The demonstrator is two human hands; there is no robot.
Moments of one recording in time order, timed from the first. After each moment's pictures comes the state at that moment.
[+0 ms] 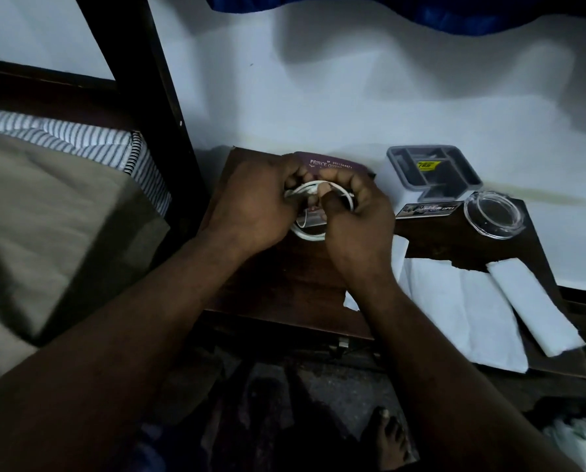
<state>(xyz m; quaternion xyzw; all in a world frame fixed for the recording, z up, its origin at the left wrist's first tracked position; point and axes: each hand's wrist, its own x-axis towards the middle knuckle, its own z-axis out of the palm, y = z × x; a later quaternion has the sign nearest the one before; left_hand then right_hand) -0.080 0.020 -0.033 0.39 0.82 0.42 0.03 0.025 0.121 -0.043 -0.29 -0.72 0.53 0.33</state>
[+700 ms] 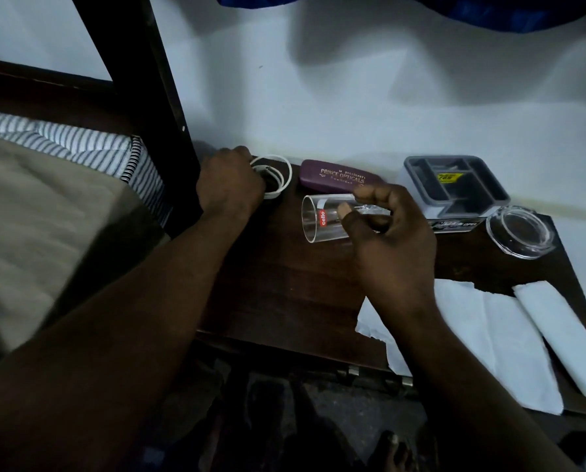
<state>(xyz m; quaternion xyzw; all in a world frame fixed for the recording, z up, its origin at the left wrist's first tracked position) -0.181 0.049 -0.098 0.17 0.96 0.19 -0.06 0.037 0.138 -0.042 -0.33 -0.76 0.48 0.30</state>
